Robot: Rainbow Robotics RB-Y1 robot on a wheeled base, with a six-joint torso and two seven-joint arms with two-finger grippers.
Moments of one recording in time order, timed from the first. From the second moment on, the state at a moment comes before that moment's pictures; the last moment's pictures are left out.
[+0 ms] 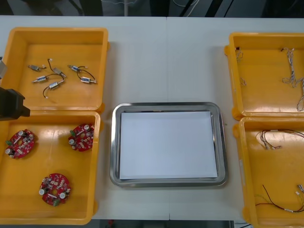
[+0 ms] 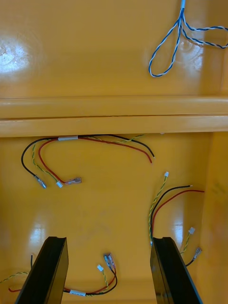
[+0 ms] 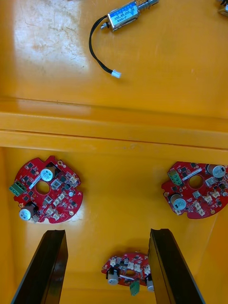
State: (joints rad) right arm 0.14 -1.01 -0.41 -2.10 -1.03 1.52 1.34; left arm -0.28 0.80 0.24 -2.11 0.84 1.89 -1.12
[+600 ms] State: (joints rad) right arm 0.15 -1.01 -0.41 -2.09 -1.00 1.53 1.34; left arm -0.28 0.80 0.24 -2.11 0.84 1.89 -1.12
